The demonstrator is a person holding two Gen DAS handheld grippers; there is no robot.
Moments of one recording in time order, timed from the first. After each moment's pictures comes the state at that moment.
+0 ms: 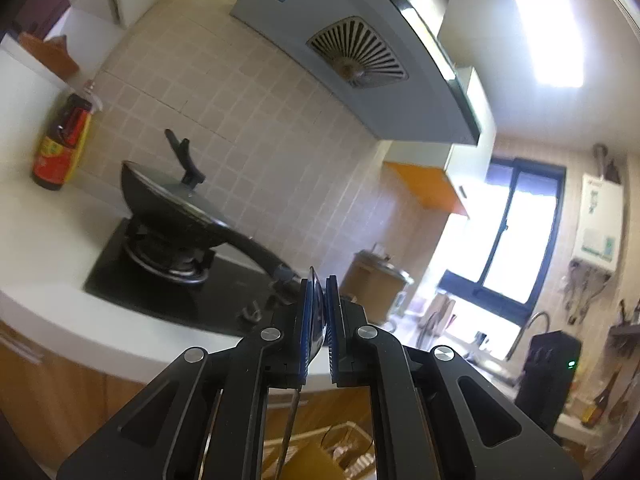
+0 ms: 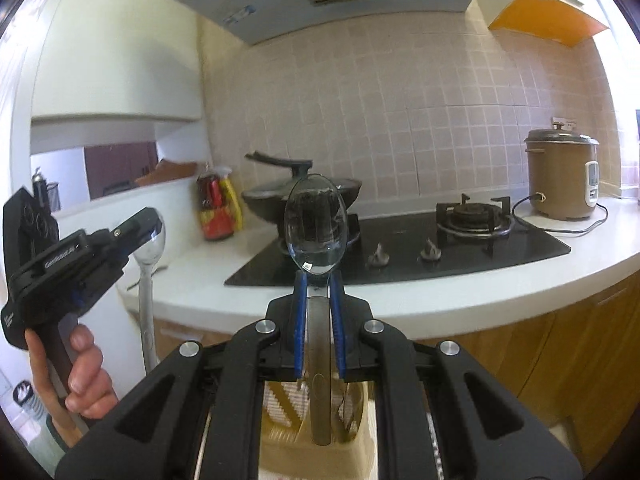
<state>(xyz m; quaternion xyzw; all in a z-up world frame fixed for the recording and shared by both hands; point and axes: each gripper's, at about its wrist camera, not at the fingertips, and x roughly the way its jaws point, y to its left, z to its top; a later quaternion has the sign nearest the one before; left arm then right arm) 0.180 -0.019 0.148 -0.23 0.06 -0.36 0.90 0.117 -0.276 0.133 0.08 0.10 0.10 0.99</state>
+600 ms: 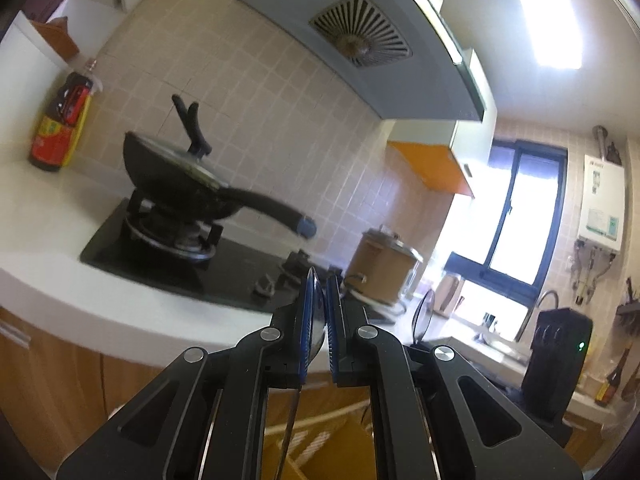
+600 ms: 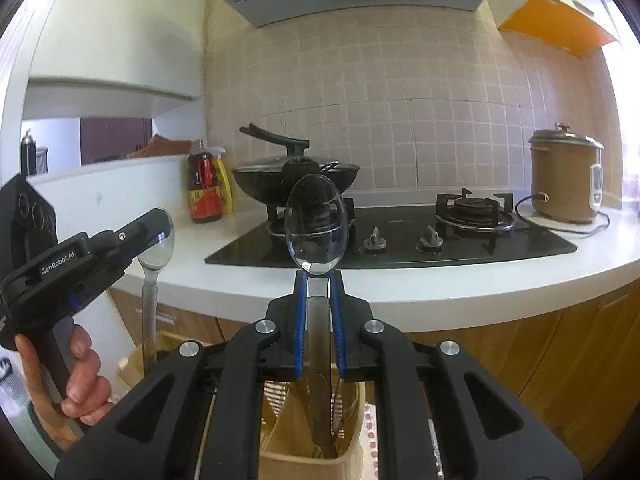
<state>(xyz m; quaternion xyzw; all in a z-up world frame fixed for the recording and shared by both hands) 0.195 -0.029 0.094 -0.20 0.08 -0.35 0.91 0.140 -0.261 0.086 0.03 0.11 0.08 0.99</state>
